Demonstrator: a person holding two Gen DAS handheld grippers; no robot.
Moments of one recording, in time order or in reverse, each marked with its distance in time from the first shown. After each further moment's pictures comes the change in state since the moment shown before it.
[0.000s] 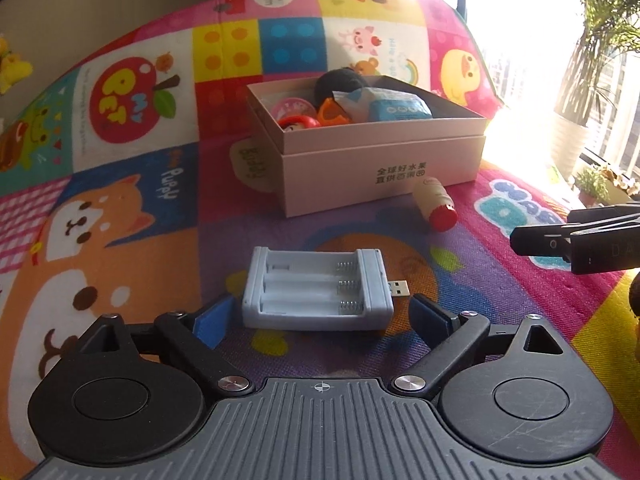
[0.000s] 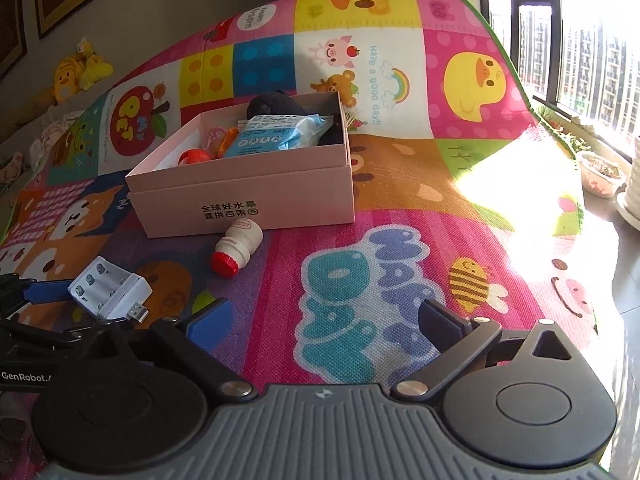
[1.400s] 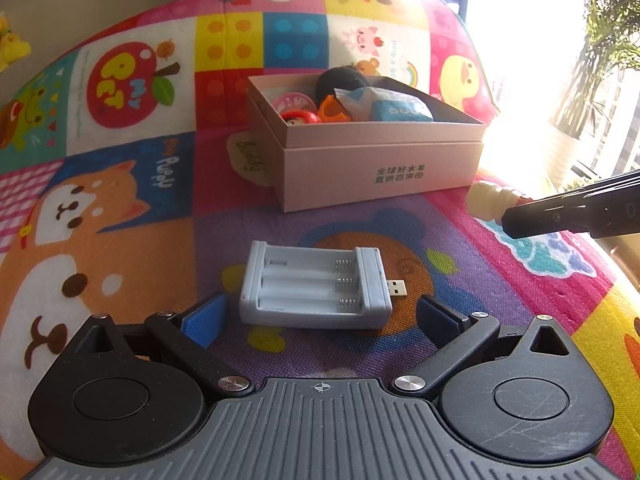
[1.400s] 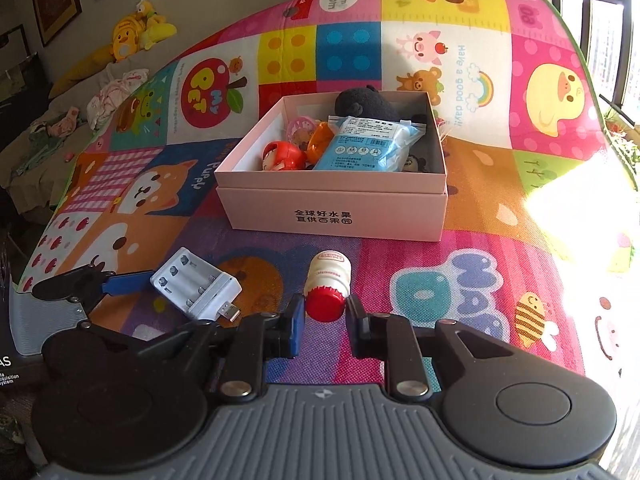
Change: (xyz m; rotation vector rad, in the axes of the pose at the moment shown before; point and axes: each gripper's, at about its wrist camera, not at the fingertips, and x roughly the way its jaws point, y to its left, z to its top) left arm 0.001 0.008 -0.002 -0.055 0.001 -0.045; right arm -0.015 0.019 0.036 -0.038 0.117 0.157
